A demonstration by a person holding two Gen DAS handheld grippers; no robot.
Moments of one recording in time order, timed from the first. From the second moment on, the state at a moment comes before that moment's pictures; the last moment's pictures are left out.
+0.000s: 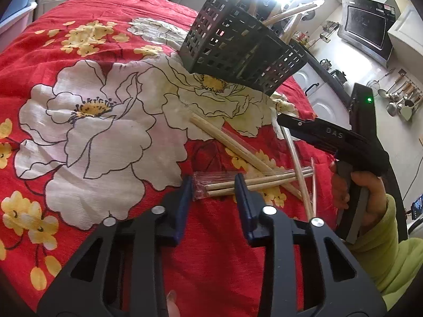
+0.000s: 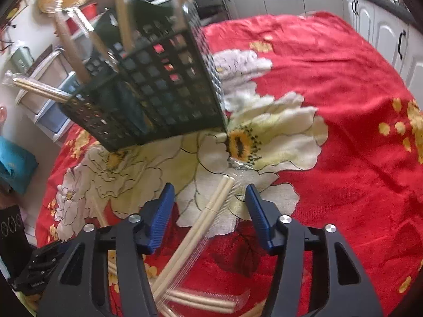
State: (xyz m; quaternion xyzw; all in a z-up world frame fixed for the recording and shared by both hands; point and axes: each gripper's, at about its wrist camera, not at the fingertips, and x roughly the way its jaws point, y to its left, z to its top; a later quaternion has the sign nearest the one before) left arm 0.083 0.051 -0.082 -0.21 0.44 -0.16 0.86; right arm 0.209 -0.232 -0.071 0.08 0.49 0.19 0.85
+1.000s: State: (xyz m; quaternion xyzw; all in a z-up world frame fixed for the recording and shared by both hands) left arm 0.071 0.067 -0.044 -0.23 0.37 -0.16 0.88; right arm 0.176 -0.265 -0.005 0.14 0.38 0.21 0.89
